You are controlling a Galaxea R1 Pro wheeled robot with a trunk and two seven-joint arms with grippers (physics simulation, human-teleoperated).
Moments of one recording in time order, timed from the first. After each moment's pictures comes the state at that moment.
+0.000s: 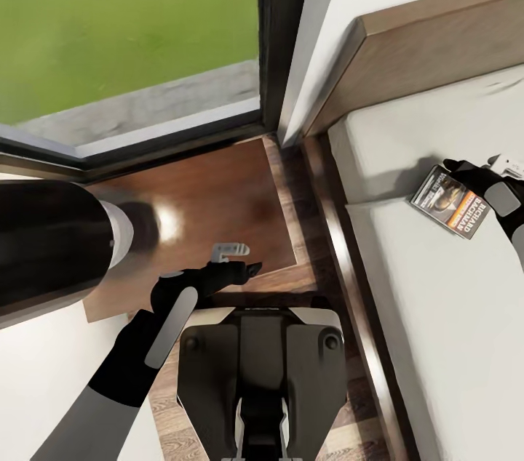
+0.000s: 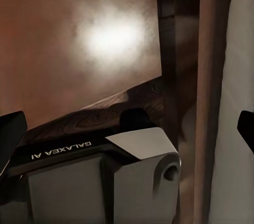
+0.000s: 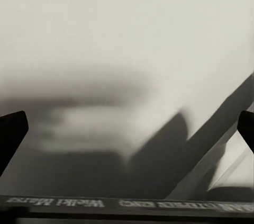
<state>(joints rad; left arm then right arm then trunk) -0.63 -0.02 -0.34 -1.43 0.53 0.77 0.08 -1.50 -0.45 -0.33 -0.20 -0.18 0.13 0.15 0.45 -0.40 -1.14</state>
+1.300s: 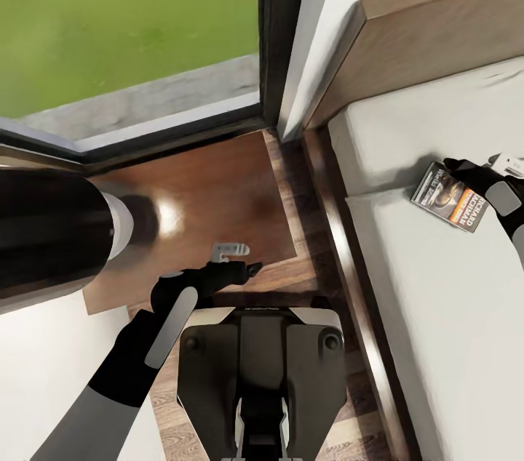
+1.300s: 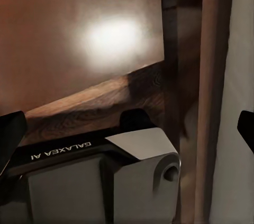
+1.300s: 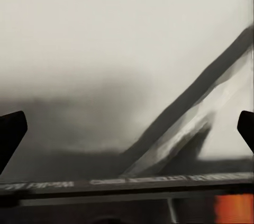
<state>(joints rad) -0.63 -0.02 -0.34 -1.43 0.53 0.77 0.08 -1.50 -0.46 -0.33 -0.21 -0.18 0.14 0.15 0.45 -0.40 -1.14</state>
